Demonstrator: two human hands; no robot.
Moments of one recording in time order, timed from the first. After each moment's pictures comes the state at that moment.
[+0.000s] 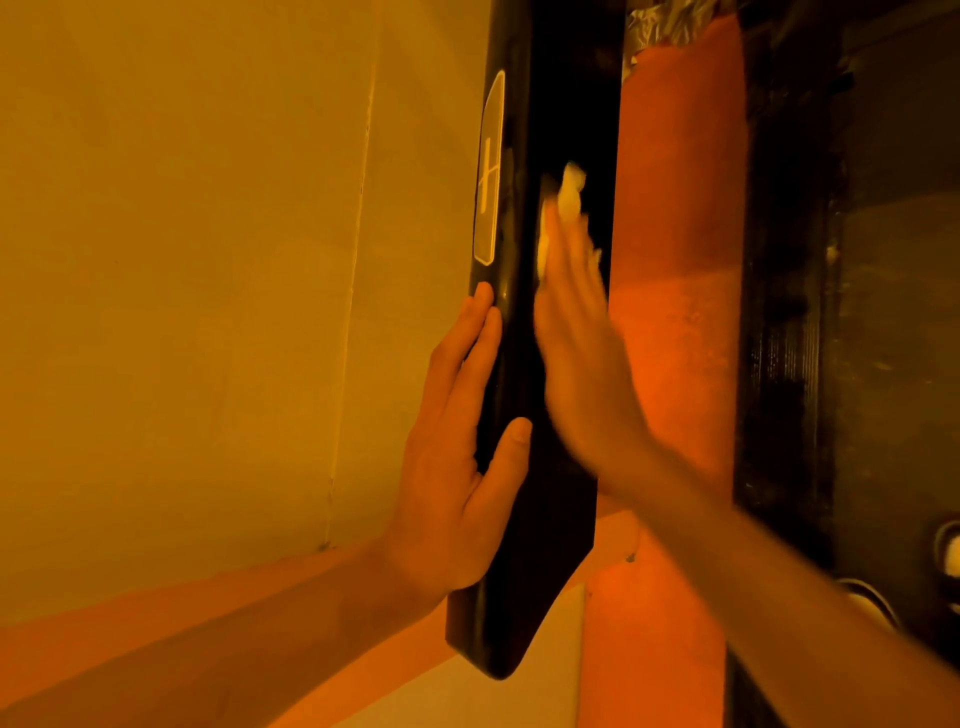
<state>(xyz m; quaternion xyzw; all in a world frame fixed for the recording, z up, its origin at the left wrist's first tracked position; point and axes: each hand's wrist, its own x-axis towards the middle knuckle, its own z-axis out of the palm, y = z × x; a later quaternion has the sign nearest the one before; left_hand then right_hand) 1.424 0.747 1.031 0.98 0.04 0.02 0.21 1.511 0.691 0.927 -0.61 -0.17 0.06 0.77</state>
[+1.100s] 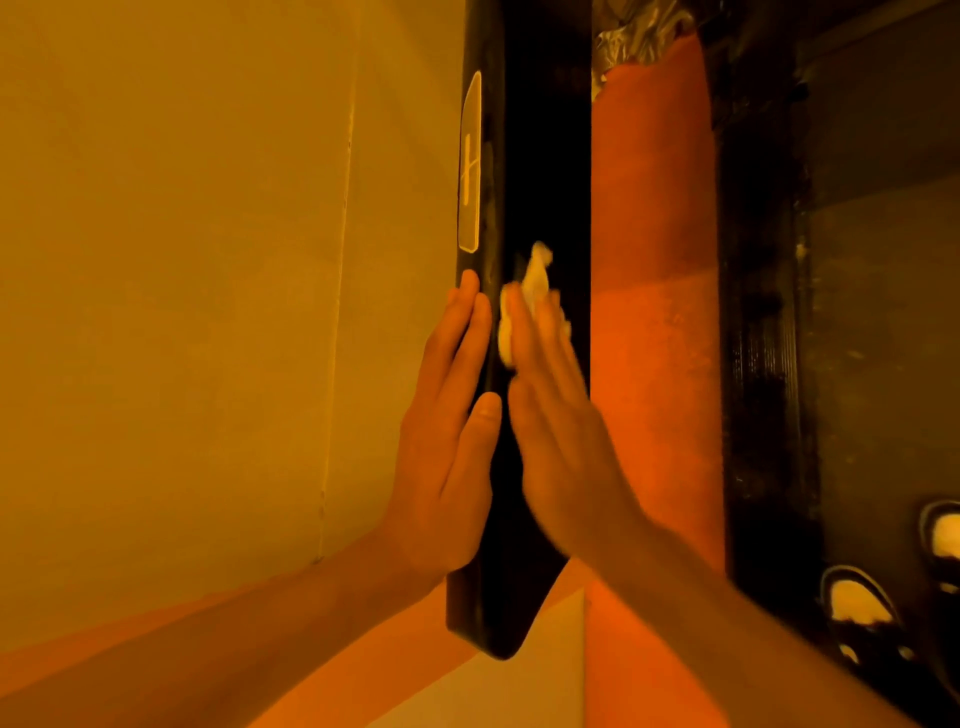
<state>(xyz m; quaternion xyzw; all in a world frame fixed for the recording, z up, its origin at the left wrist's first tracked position) 1.420 0.754 1.027 0.97 0.03 0.01 0.23 1.444 0.675 0.940 -0.60 -0.18 0.08 0.77</state>
